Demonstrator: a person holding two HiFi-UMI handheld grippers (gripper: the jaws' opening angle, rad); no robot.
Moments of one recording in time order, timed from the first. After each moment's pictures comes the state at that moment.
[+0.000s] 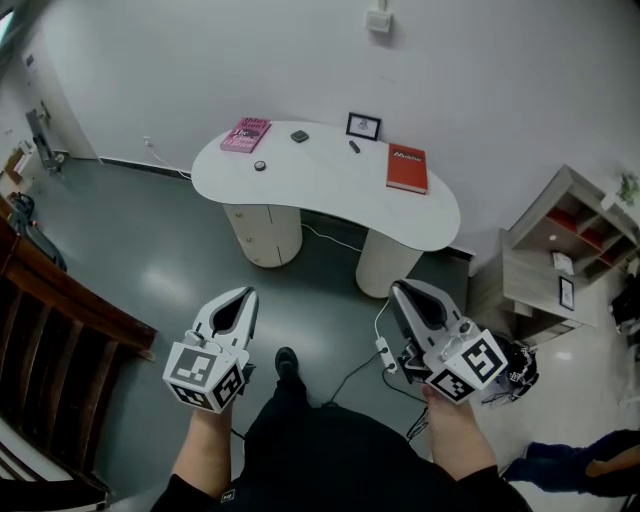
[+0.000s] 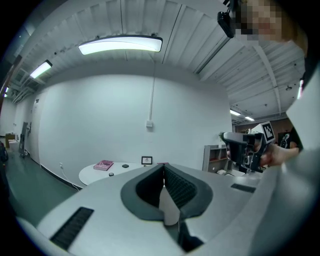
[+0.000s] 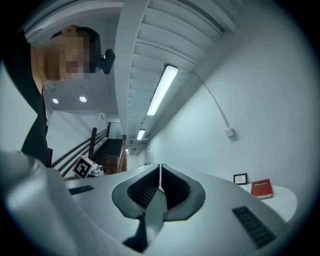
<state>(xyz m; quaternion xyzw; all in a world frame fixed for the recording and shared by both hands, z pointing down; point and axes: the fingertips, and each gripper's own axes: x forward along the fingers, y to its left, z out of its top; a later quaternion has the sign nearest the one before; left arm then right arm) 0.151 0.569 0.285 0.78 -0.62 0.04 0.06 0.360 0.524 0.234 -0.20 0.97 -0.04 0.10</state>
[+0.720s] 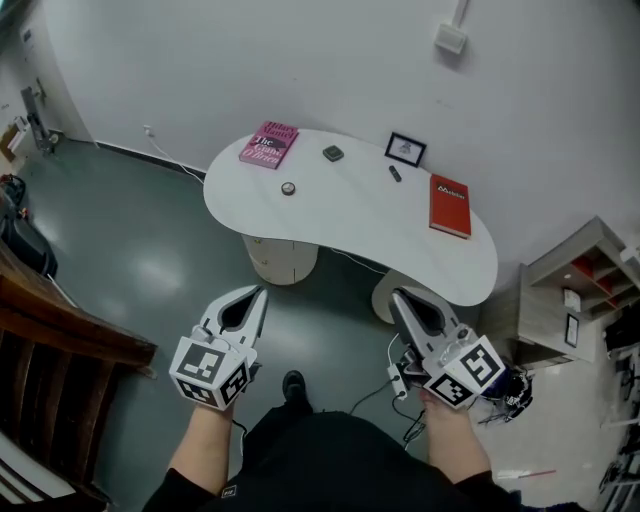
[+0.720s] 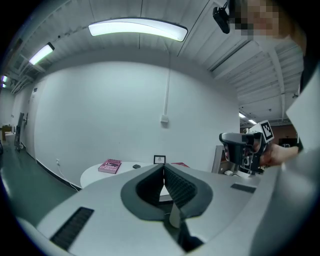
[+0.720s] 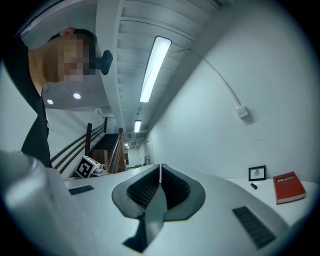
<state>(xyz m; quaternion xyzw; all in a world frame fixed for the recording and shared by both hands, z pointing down) -0.030 0.404 0.306 0.78 -0.61 0.04 0.09 0.164 0.362 0.251 -0.19 0.98 -0.08 0.06</state>
